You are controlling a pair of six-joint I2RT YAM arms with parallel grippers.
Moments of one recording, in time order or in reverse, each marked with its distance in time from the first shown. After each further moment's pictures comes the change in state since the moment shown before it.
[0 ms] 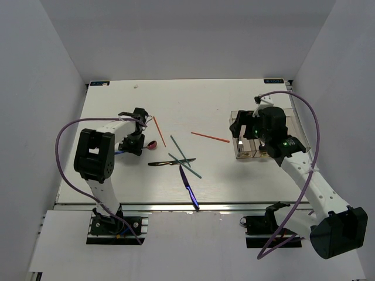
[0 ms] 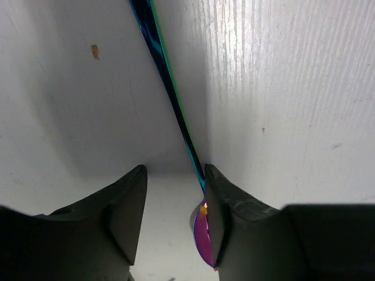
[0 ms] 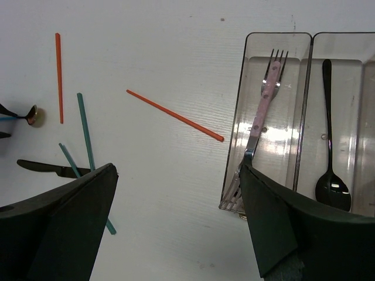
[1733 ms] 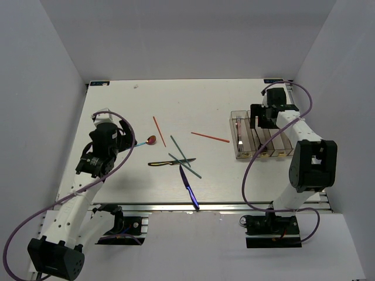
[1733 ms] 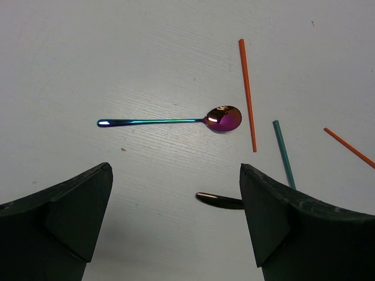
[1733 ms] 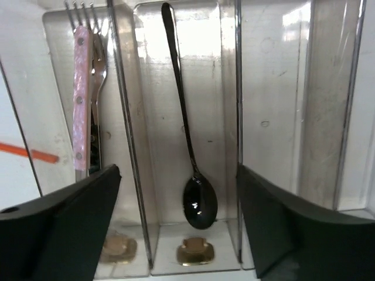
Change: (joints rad) left arm -0.004 -1.007 -0.396 0.371 0.037 1.270; right arm -0.282 0.618 0.352 -0.229 0.102 -0.241
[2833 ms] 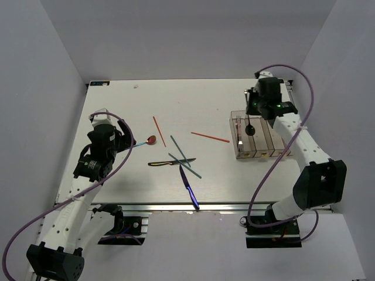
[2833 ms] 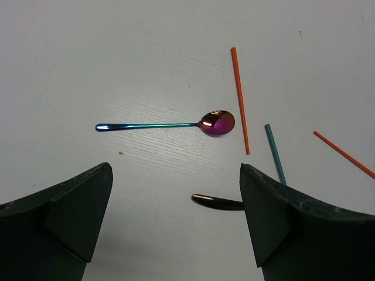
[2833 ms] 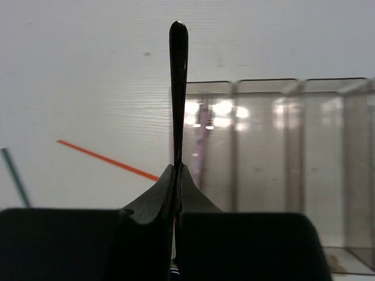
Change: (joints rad) left arm 0.002 -0.041 0.000 0.001 0.005 0.000; right arm 0.219 -0.183 0.071 0.077 0.017 0.175
